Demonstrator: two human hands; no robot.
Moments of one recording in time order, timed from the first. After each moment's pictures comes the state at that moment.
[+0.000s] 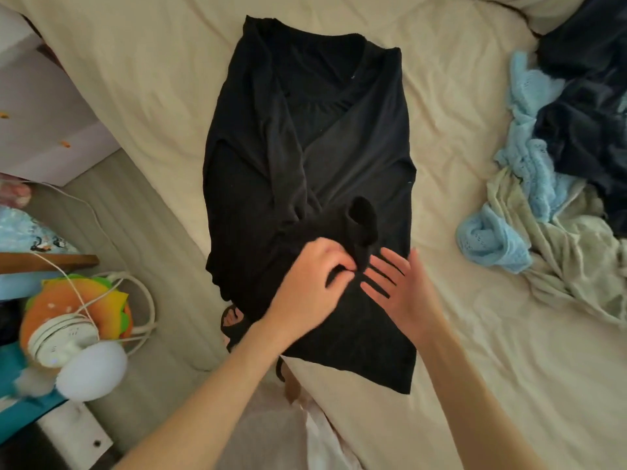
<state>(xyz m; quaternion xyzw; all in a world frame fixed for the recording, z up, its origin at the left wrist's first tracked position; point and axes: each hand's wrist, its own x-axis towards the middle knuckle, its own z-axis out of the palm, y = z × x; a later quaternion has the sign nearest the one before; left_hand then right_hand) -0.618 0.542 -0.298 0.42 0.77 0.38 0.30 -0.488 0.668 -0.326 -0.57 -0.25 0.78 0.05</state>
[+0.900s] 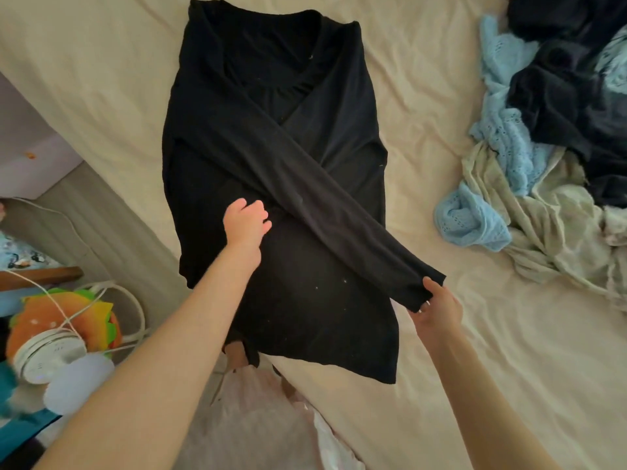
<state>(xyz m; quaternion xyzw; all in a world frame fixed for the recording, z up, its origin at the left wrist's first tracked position) -0.677 0.599 -0.363 -0.23 0.73 0.53 0.36 -0.416 0.695 -0.344 -0.76 -0.13 0.61 0.20</state>
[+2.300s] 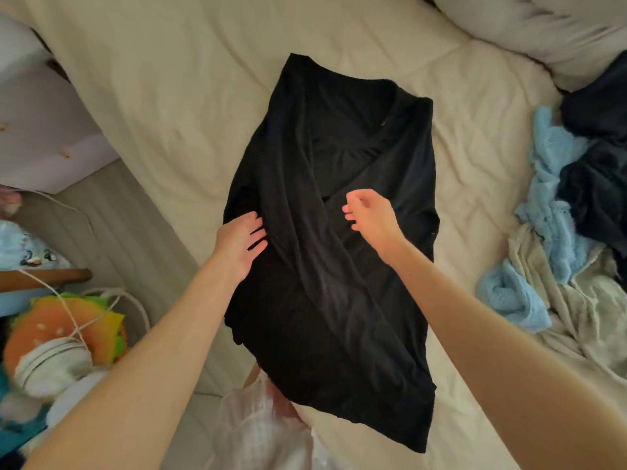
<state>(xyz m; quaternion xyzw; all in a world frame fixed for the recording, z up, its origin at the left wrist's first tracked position) -0.799 0.555 -0.347 -0.29 0.62 0.57 0.45 -0.693 0.726 -0.333 -0.51 -0.67 0.53 -0.07</state>
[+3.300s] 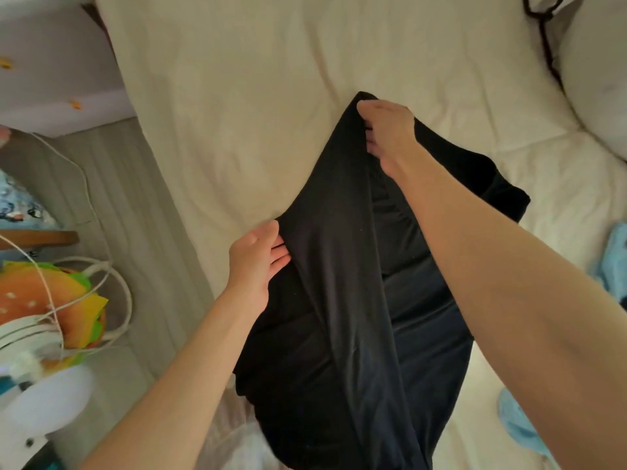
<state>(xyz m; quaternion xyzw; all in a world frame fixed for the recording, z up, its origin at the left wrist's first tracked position) -0.880 0.553 -0.373 -0.38 0.56 0.63 0.39 -0.959 0.774 -0.372 -0.50 -0.64 0.58 -0.05</state>
